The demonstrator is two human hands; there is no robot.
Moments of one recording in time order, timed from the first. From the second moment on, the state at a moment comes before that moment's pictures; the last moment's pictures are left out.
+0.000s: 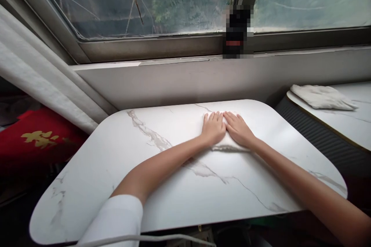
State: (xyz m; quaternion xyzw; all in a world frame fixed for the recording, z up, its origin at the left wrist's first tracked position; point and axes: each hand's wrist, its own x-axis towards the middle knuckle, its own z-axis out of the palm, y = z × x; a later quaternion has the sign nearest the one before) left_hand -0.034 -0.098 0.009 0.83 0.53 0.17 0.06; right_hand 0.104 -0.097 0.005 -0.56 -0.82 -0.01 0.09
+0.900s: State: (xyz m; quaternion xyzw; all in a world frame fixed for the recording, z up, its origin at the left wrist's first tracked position) left_hand 0.047 -0.208 0.023 0.85 0.45 0.13 0.26; right_hand 0.219 -0.221 0.006 -0.45 -0.88 -0.03 0.14
